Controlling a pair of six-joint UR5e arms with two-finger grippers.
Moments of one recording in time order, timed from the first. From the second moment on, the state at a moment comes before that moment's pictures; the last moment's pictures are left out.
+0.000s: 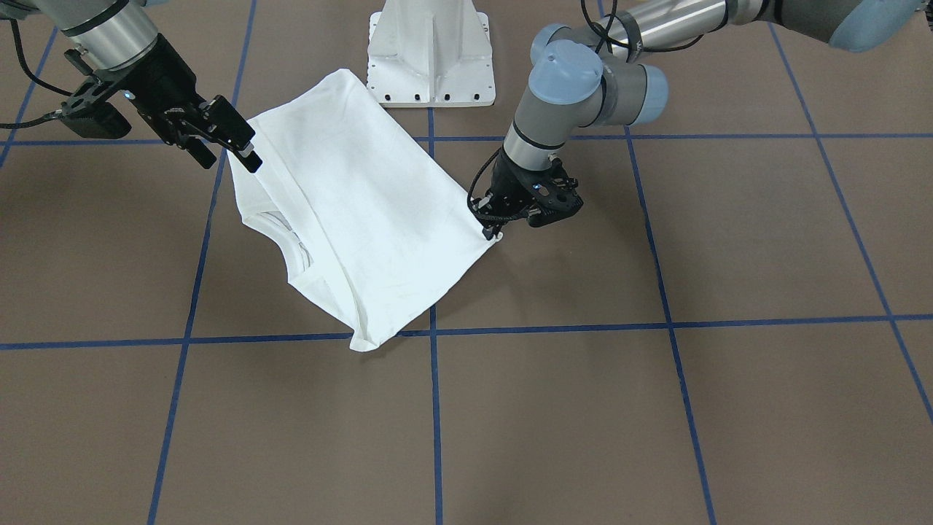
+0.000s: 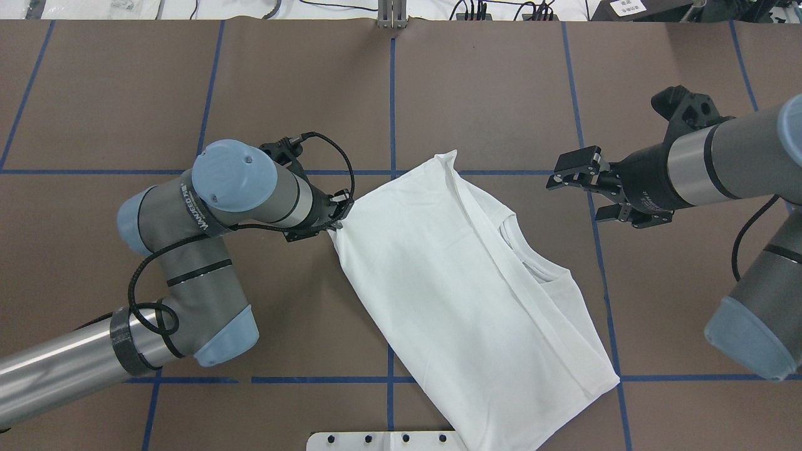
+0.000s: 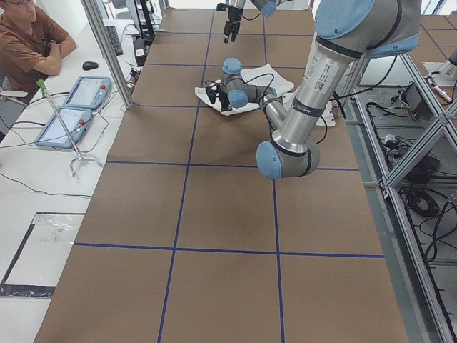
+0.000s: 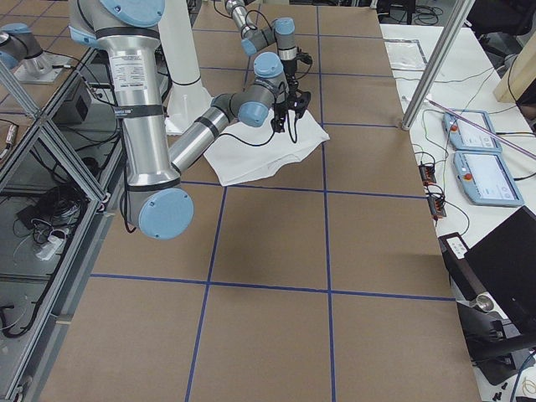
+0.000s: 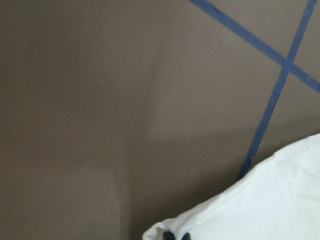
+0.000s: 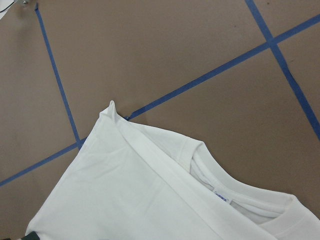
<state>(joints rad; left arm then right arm) -0.56 -2.16 -1.63 -1.94 -1.83 -1.73 0.78 -1.41 2.14 -1.23 2.03 1.60</state>
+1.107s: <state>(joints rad) -0.74 -2.39 -1.09 -2.30 -1.69 -1.51 0.78 -1.33 2.10 -1.22 2.02 1.61</state>
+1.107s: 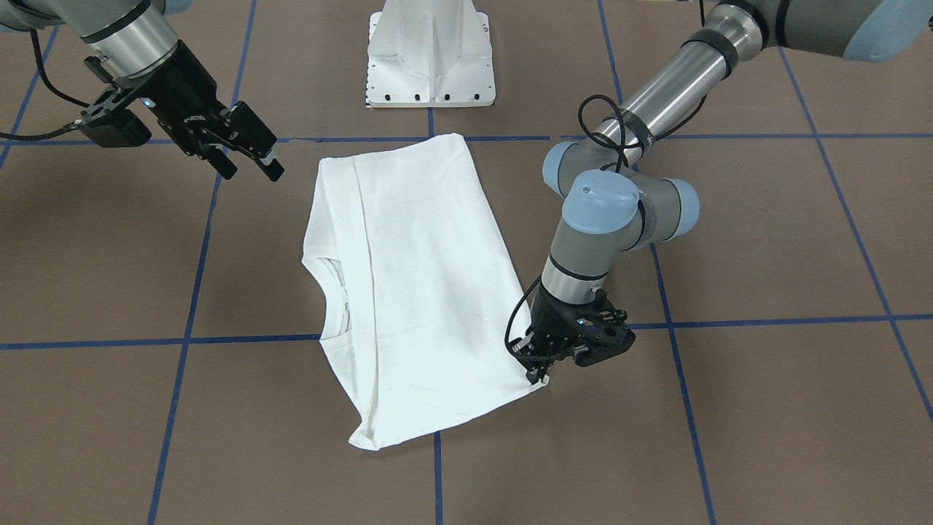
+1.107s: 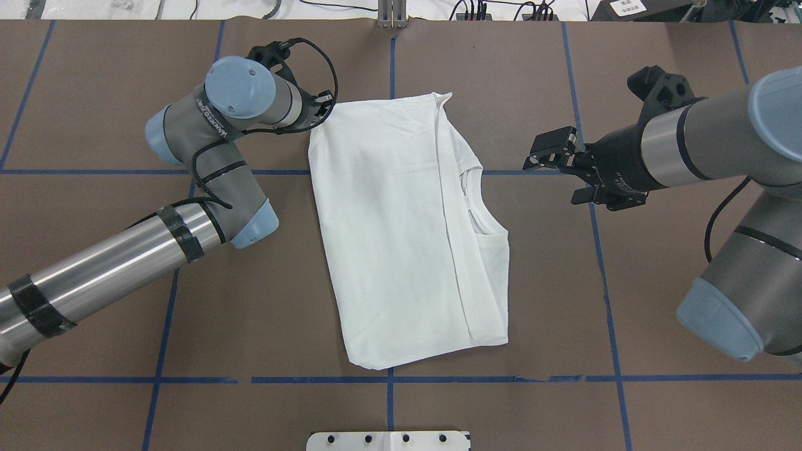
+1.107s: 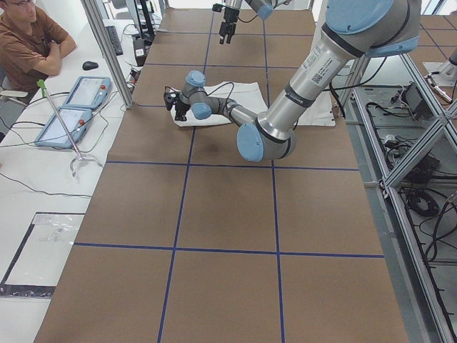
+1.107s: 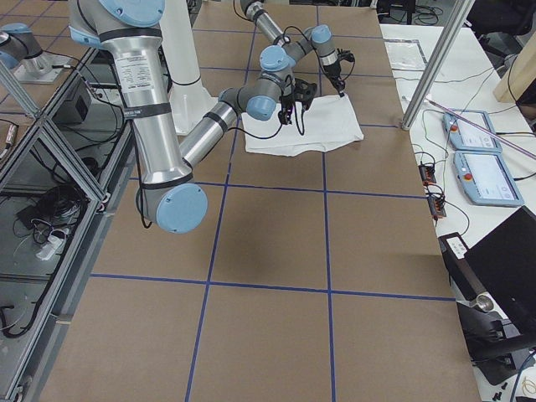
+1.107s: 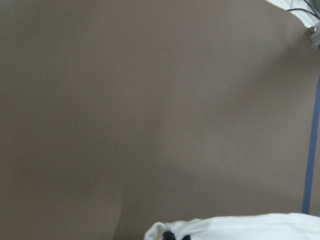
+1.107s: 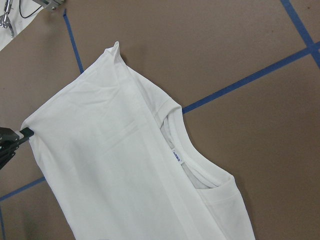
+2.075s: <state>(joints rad) -0.77 -2.49 -0.91 -2.46 -1.62 -1.42 0.78 -1.31 2.07 -1.24 2.00 1.60</state>
